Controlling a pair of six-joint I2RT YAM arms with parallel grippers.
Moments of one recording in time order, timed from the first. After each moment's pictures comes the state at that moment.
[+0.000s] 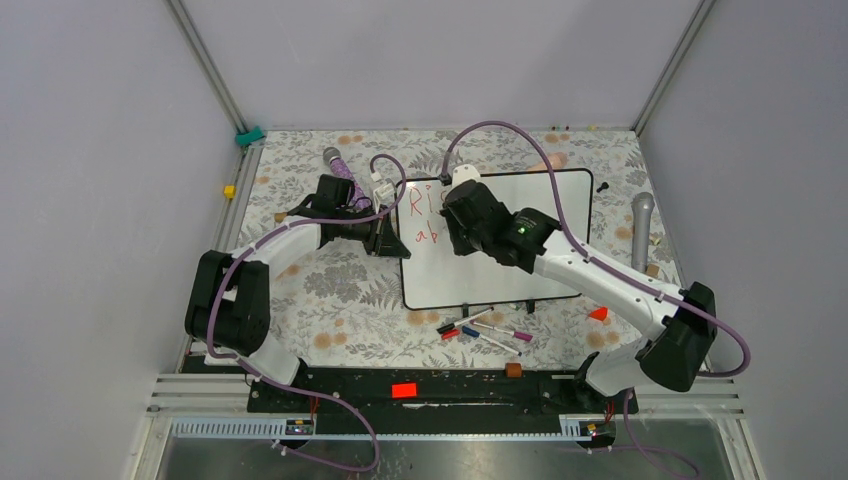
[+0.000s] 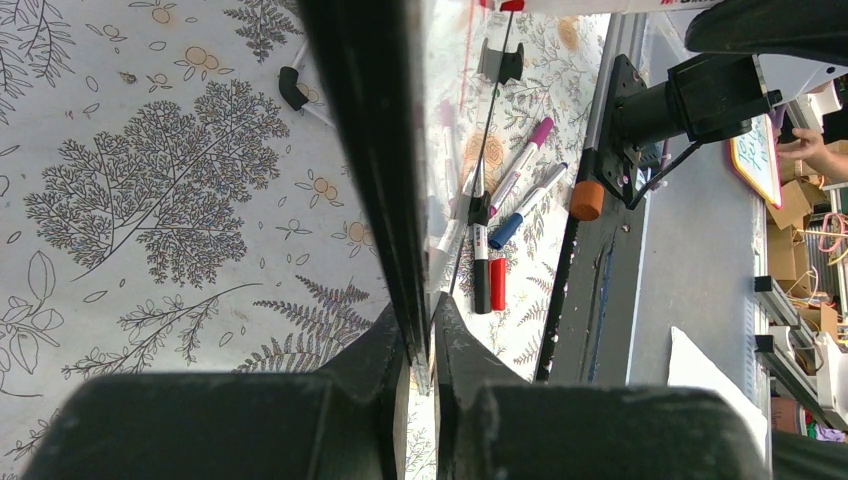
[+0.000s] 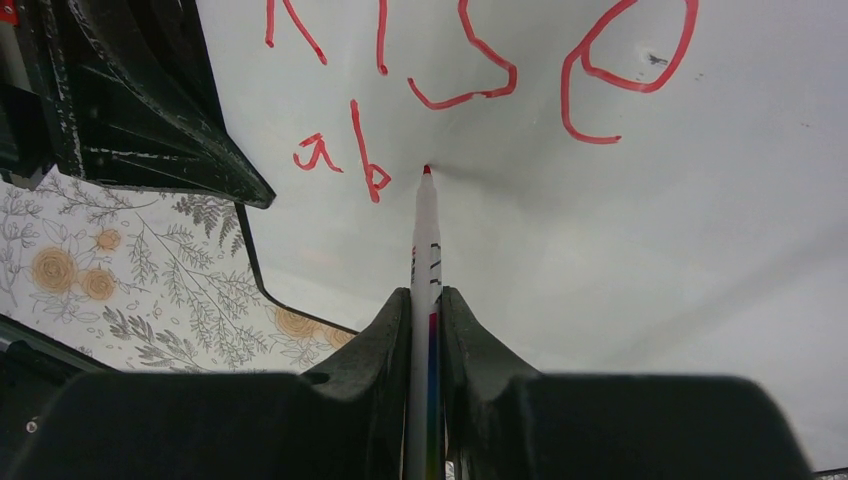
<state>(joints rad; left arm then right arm) -0.28 1.59 0.98 -0.29 1.05 0.11 0.89 1.44 1.33 -0.67 0.31 0.35</state>
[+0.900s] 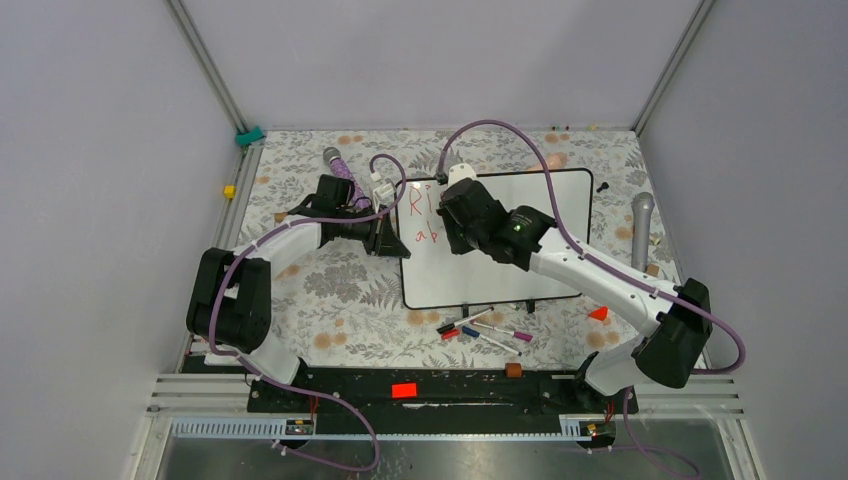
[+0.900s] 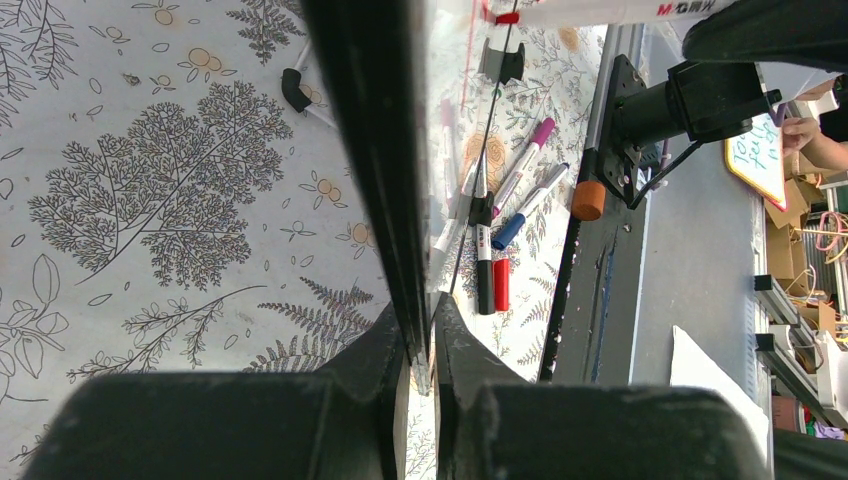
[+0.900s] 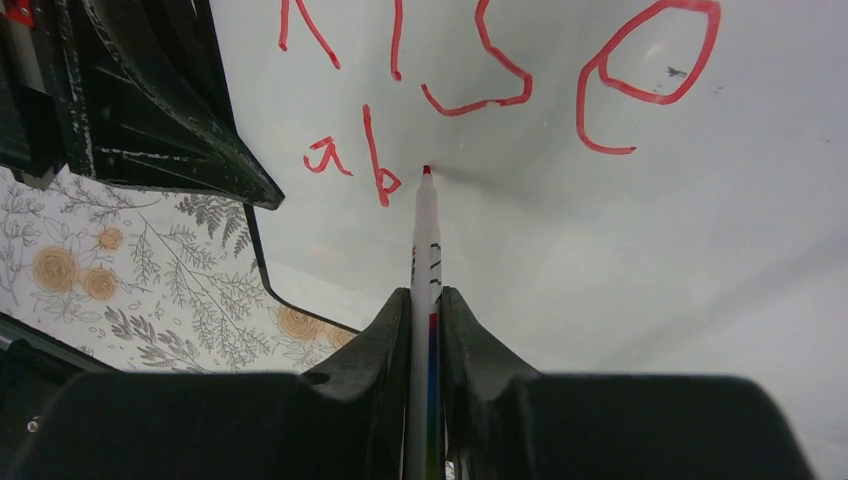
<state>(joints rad) -0.27 1.61 0.98 -0.28 1.07 0.12 0.89 1.47 1.36 -0.67 0.30 0.35</state>
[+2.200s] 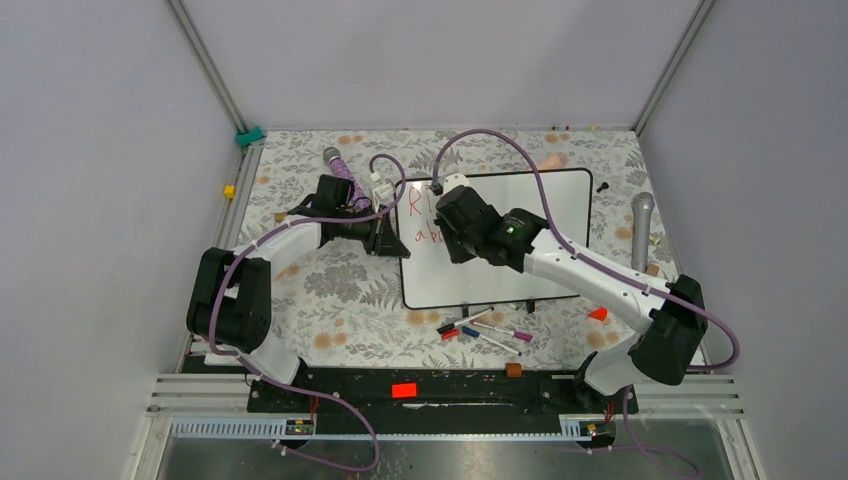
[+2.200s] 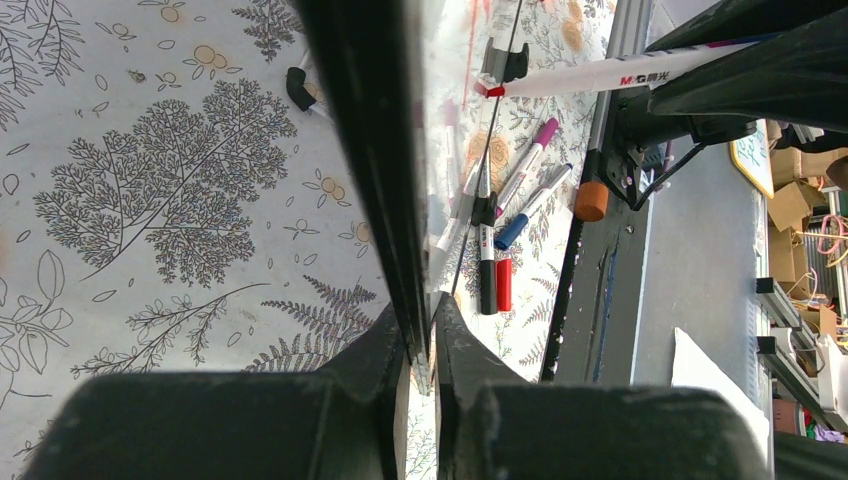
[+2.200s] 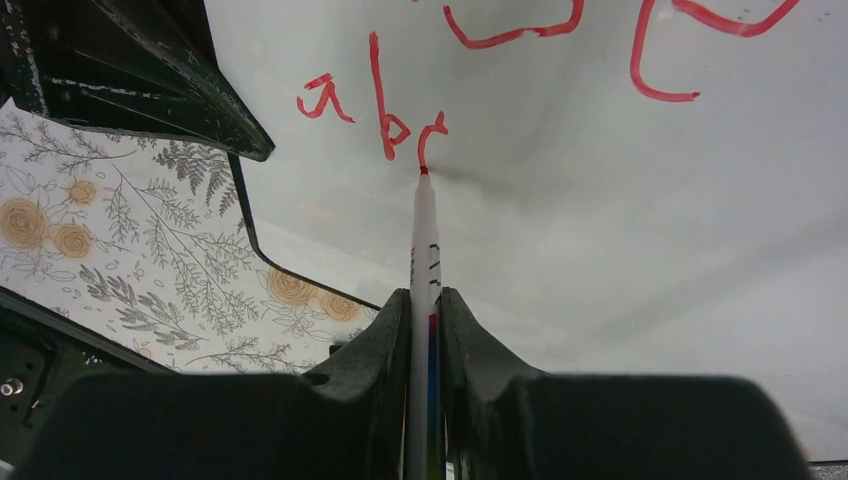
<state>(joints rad) -0.27 1.61 0.98 -0.28 1.06 0.12 0.90 1.50 1.35 -0.72 0.27 0.35</state>
